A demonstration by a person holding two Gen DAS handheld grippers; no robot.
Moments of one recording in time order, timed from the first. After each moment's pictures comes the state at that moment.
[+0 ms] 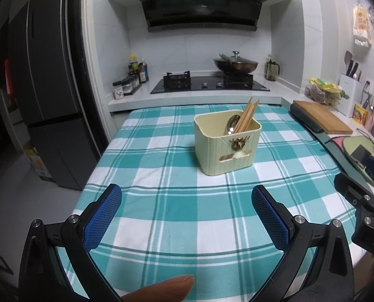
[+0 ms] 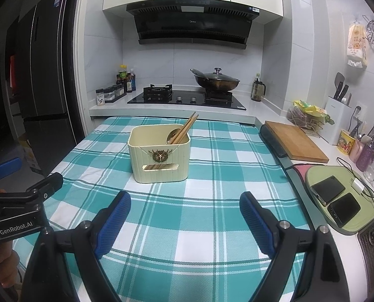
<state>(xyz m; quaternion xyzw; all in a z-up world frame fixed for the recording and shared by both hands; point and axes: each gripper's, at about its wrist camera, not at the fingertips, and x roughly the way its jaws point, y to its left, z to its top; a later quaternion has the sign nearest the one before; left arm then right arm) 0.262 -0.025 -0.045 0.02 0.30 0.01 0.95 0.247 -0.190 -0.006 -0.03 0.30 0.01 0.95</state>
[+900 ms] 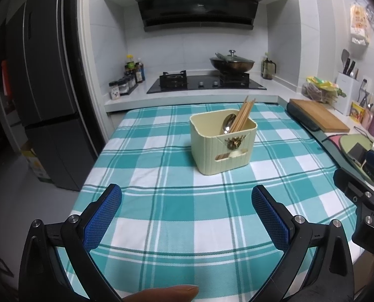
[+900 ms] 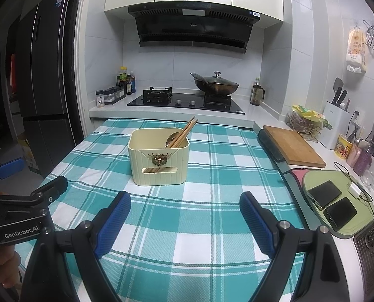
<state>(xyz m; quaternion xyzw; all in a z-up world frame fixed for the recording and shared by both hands) 0.262 -0.029 -0.043 0.02 0.30 0.00 0.95 0.244 -0.188 0.003 -0.04 0.29 0.01 0.96</state>
